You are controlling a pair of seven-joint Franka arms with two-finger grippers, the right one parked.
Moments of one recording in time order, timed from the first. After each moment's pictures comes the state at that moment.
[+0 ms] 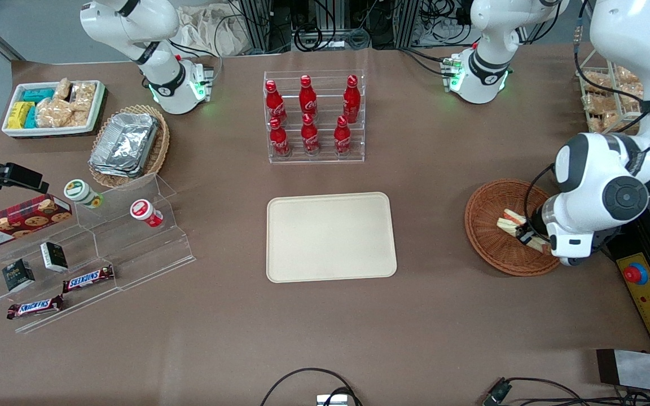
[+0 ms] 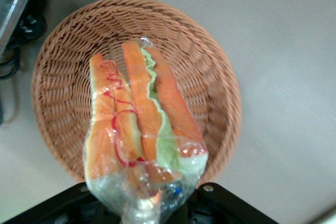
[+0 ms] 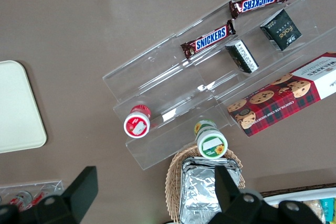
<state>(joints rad) 0.21 0.30 -0.31 -1.85 0.12 1.94 -0.86</state>
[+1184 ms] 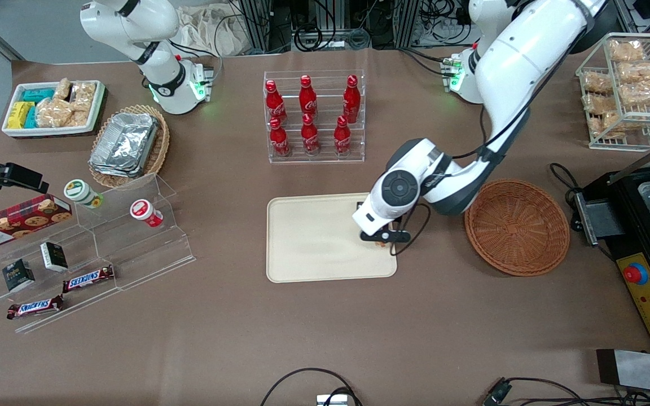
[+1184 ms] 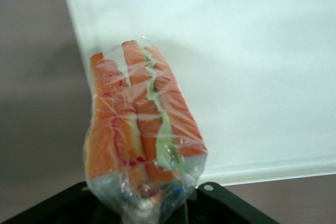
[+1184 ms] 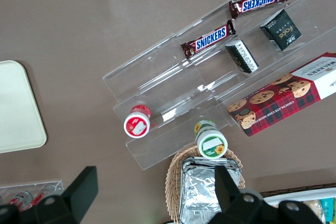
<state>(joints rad) -0.12 0.69 -0.61 -1.71 0.26 2.11 -0.72</state>
